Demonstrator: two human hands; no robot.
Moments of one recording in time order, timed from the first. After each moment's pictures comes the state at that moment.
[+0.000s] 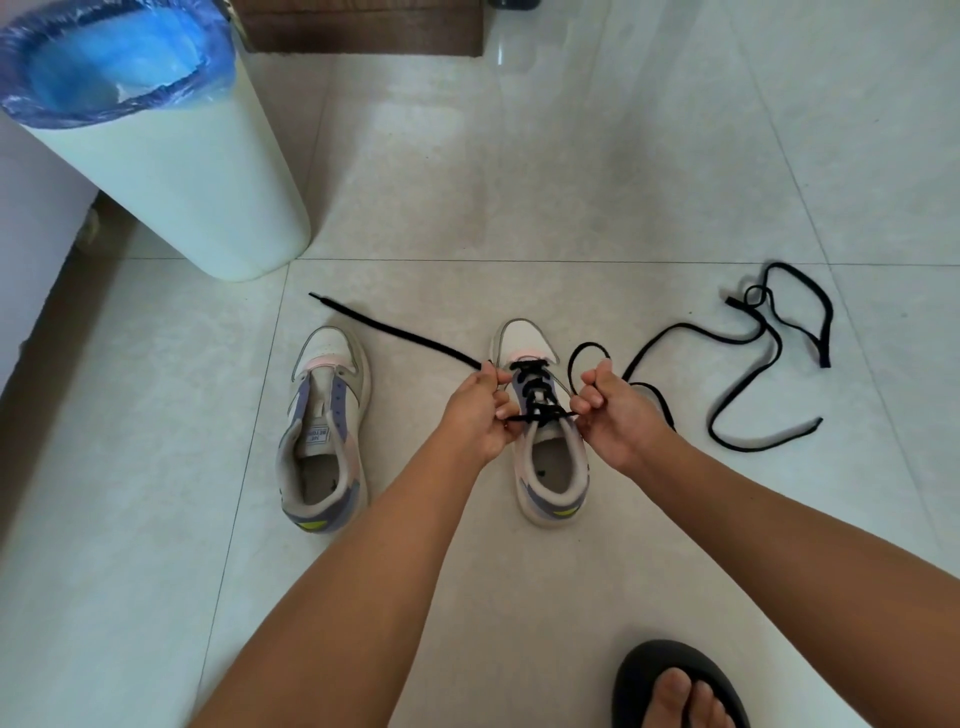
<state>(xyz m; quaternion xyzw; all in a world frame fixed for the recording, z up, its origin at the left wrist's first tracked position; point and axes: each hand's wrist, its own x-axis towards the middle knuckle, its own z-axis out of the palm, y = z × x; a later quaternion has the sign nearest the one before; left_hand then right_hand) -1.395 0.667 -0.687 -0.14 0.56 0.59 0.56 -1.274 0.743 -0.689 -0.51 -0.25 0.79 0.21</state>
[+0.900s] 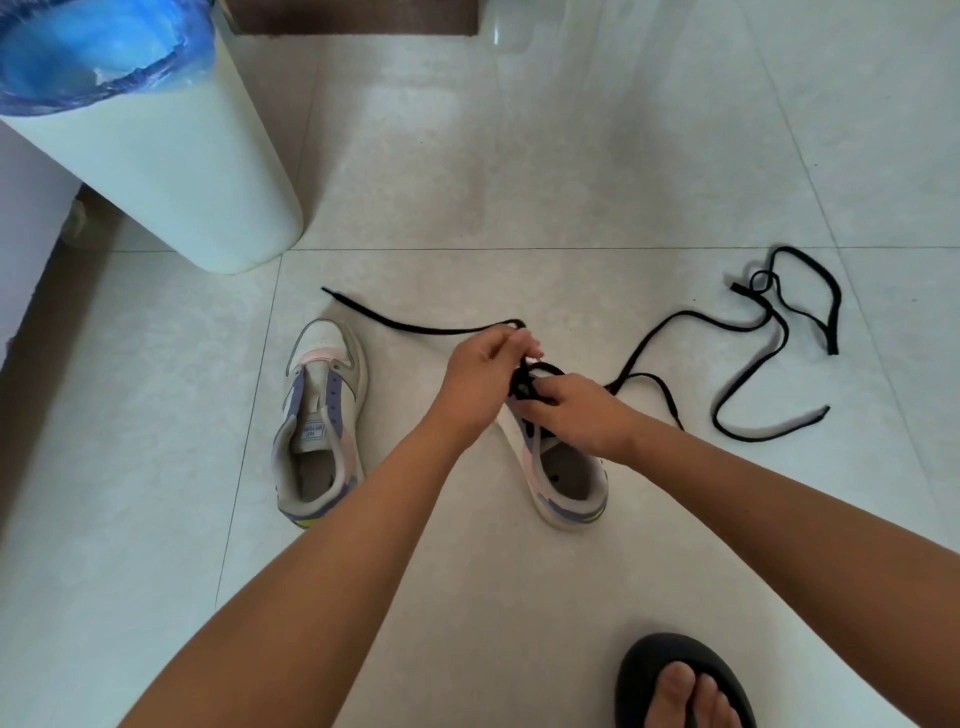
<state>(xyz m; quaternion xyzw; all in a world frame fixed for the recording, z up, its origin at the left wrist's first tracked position) -1.404 0.666 -0.658 0.24 0.70 0.52 0.43 -1.294 0.730 -0.655 -0.37 -0.79 0.48 -0.10</state>
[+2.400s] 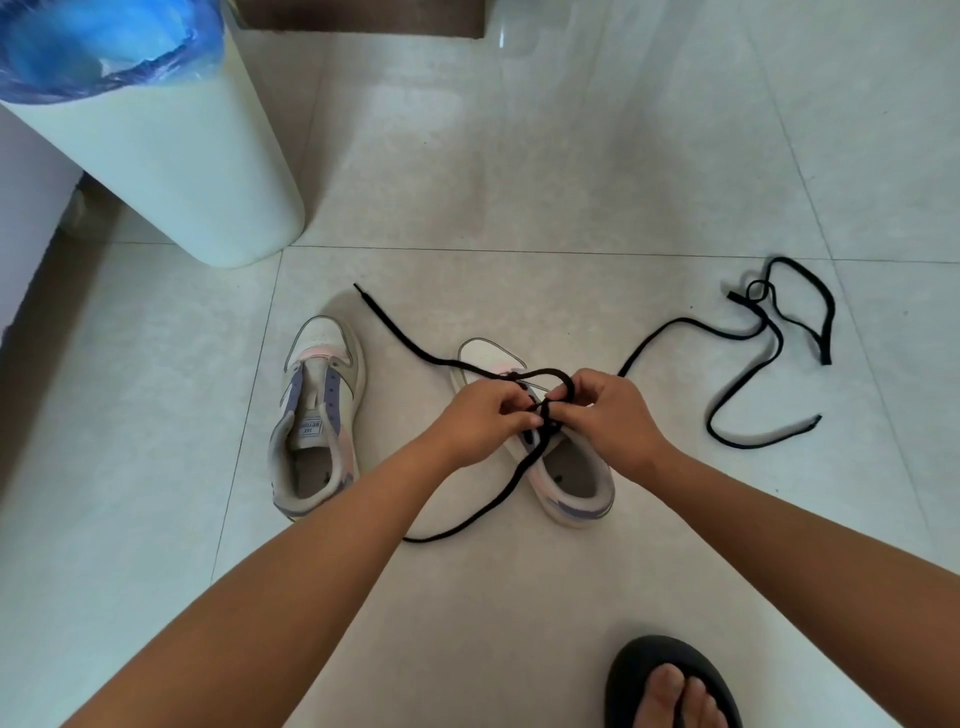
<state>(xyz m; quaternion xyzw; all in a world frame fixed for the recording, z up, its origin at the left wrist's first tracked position) -1.404 0.646 -0.677 0.43 0.73 0.30 0.45 -1.264 0.733 -0.673 -0.46 -0.70 0.54 0.11</state>
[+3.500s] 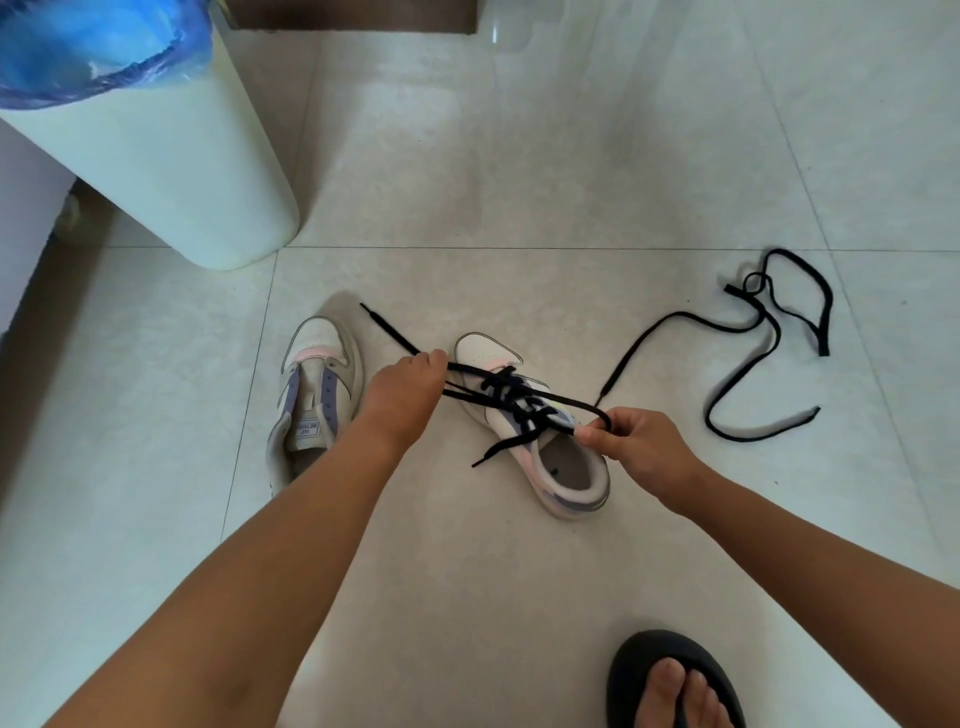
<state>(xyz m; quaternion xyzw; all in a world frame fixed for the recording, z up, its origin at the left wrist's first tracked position) -1.460 0.629 -0.700 0.58 0.80 -0.10 0.09 -1.222 0.729 -0.674 -0.52 -0.62 0.58 0.03</state>
